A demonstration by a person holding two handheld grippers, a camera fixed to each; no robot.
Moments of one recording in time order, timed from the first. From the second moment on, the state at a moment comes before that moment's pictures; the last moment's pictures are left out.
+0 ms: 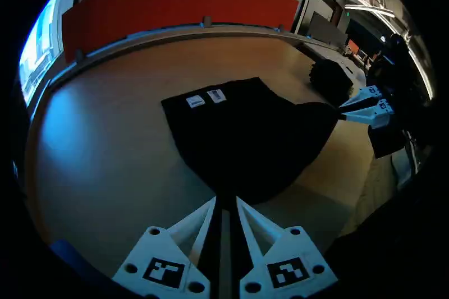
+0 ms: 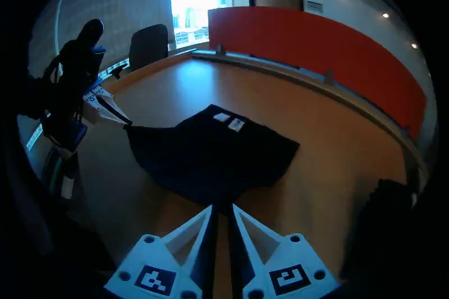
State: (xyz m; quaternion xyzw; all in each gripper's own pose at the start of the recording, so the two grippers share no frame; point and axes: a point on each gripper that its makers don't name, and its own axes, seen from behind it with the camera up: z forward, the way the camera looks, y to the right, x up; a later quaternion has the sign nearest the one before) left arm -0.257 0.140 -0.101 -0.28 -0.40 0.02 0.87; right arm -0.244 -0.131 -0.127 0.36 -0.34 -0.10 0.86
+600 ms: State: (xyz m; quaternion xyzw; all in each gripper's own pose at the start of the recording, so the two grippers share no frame) left arm -0.242 0.144 -0.101 -0.29 -0.40 0.00 0.87; right arm -0.229 -0.134 -0.128 0.36 -0.33 -0.11 0.86
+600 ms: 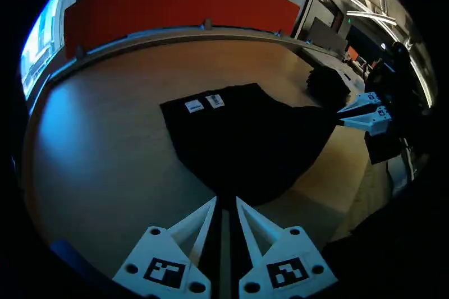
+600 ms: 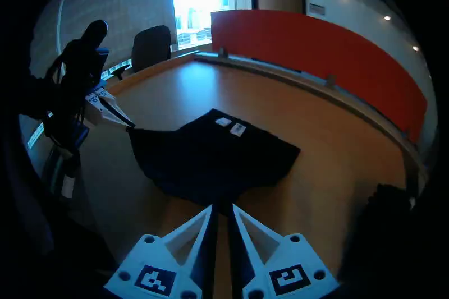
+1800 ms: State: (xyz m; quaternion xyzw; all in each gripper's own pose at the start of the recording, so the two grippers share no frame) left arm -0.232 0.145 -0.008 -0.29 -0.38 -0.01 0.88; right arm -0.243 -0.131 -0.048 0.33 -0.35 -0.09 0.87
